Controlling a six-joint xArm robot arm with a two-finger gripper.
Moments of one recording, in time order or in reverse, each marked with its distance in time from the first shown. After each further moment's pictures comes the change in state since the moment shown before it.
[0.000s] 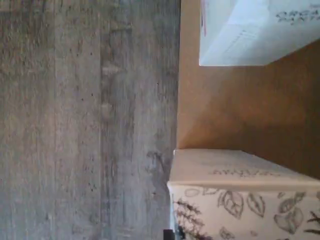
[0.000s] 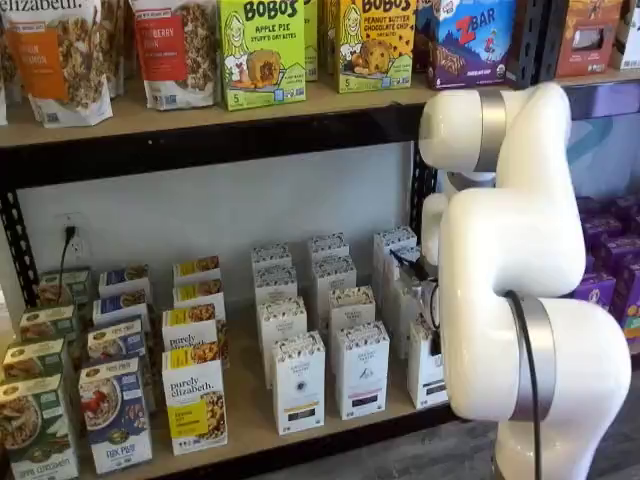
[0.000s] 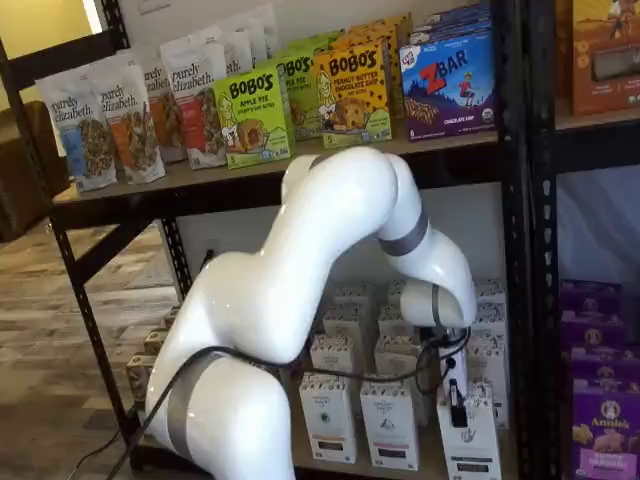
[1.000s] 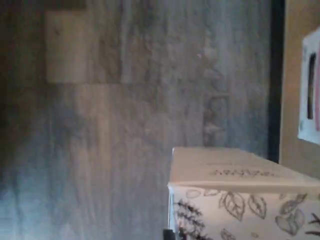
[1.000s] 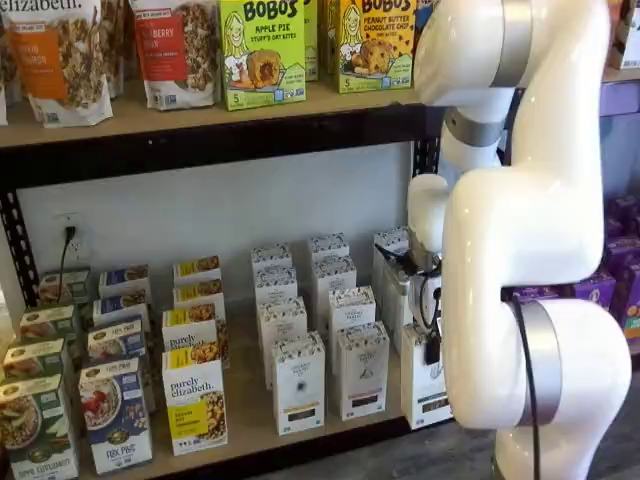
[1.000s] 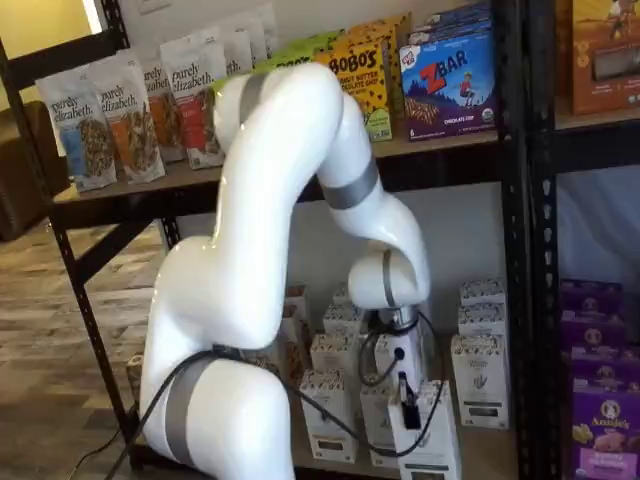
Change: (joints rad) arm 0.101 -0.487 0.602 -0.087 -0.031 0.186
